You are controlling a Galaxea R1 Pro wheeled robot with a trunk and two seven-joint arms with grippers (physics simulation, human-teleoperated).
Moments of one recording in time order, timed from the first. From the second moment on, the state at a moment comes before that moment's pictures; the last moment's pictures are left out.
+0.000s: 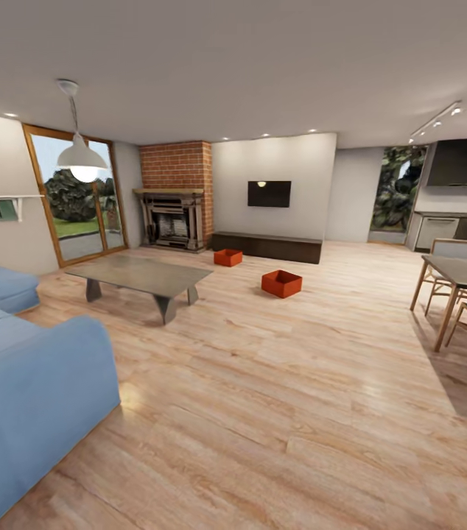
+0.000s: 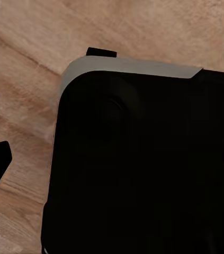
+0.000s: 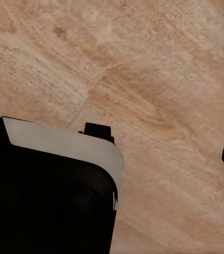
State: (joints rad) left arm 0.00 0.00 0.01 -0.04 0.15 -0.06 0.01; right arm -0.10 -0.02 0.43 0.03 -0.23 -0.22 -0.04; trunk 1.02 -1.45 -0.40
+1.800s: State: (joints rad) left arm 0.00 0.00 0.01 -0.04 0.15 -0.06 0.01; right arm -0.10 -0.02 0.44 0.03 -0.22 -0.22 -0.03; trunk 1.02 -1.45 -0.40
